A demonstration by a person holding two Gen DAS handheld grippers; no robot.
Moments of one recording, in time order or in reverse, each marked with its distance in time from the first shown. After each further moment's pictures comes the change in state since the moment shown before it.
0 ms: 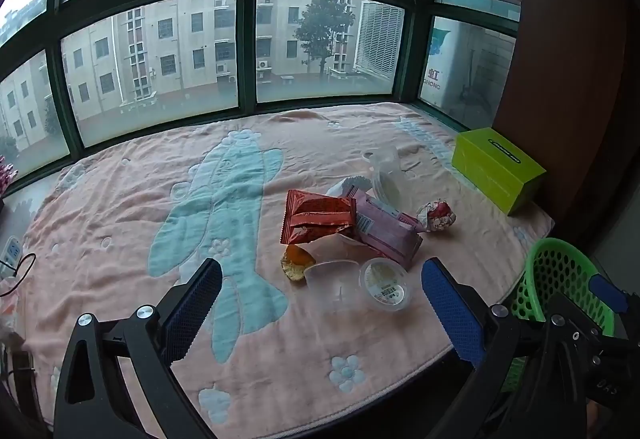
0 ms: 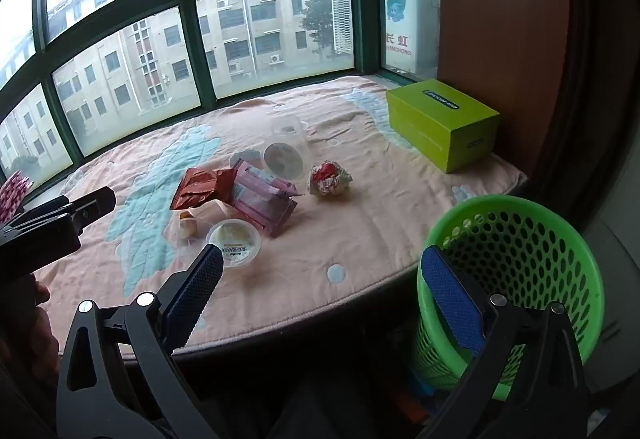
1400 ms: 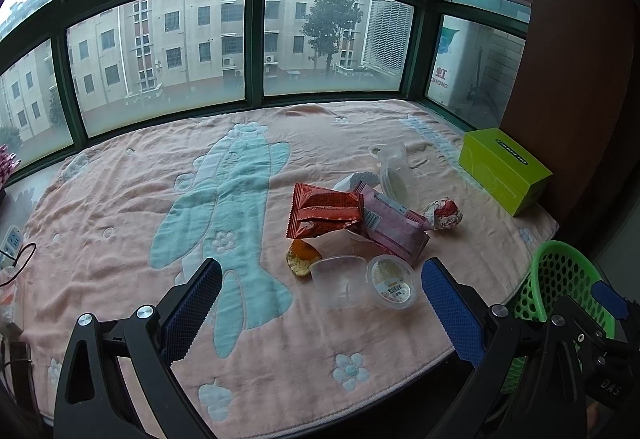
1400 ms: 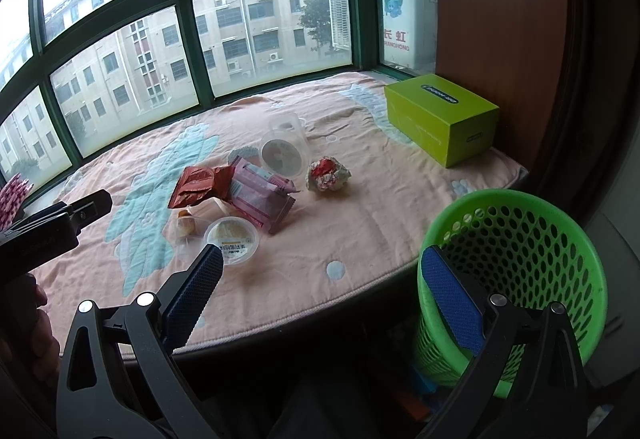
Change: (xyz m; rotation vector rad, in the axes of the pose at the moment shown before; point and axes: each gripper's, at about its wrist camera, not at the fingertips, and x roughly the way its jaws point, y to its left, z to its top) left arm 0.008 0.008 -0.003 -0.032 0.023 -0.008; right arm 0.003 -0.001 -0.002 0.006 0.006 0.004
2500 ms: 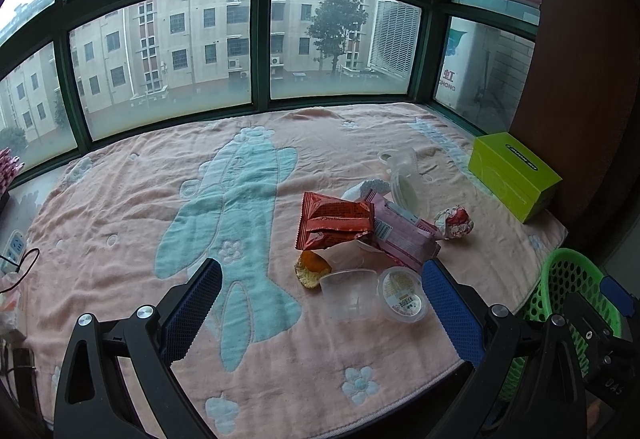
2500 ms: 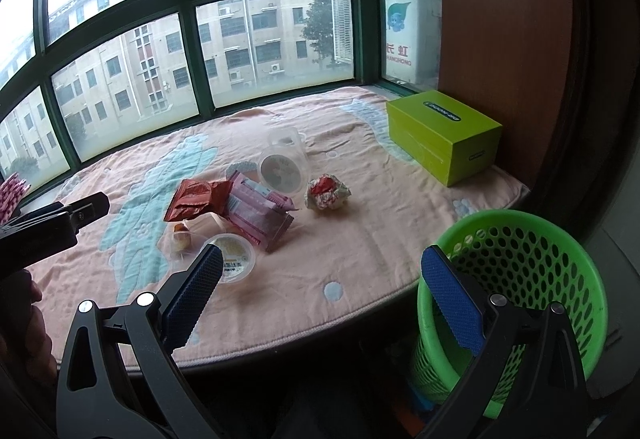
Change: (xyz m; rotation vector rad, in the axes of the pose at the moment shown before) left arm 0.011 0.004 0.012 -0.001 -0.006 0.026; right arm 0.010 0.003 0.011 -0.025 -0.051 0.002
